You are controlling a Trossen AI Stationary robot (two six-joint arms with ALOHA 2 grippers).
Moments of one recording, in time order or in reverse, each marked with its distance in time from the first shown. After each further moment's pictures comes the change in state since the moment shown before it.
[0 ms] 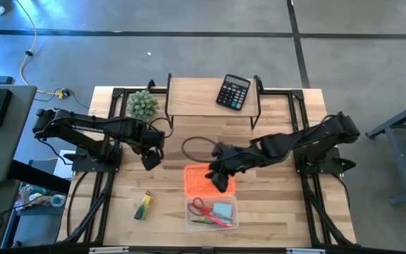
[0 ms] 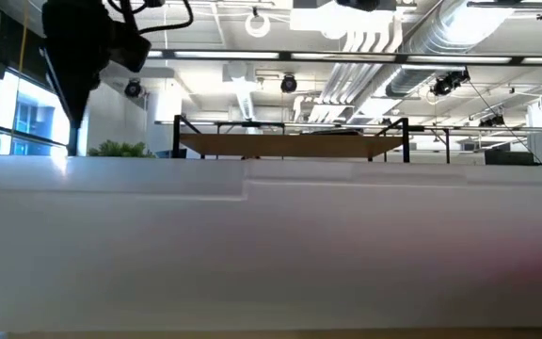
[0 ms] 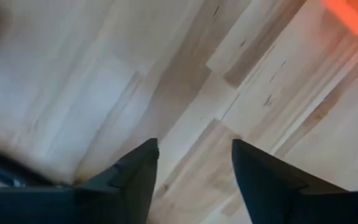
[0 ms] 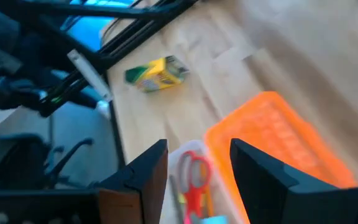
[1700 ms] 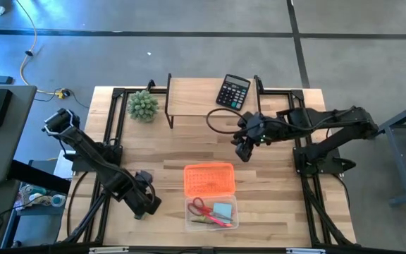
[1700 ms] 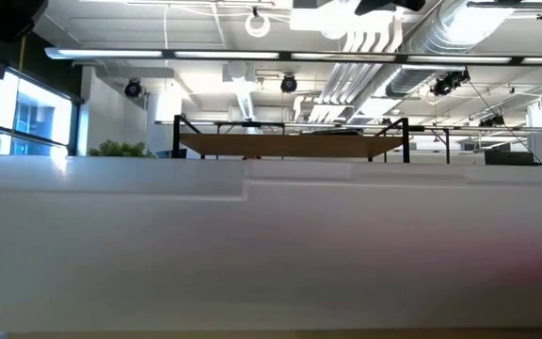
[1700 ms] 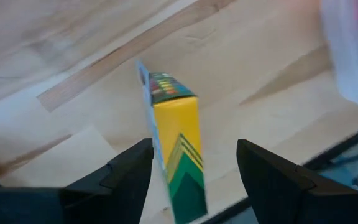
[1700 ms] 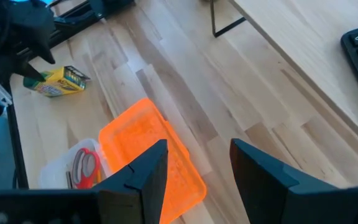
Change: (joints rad) left arm -0.697 0.178 0.000 0.312 0.003 -1.141; right arm -0.163 -0.255 0.000 -0.412 0.156 -0.187
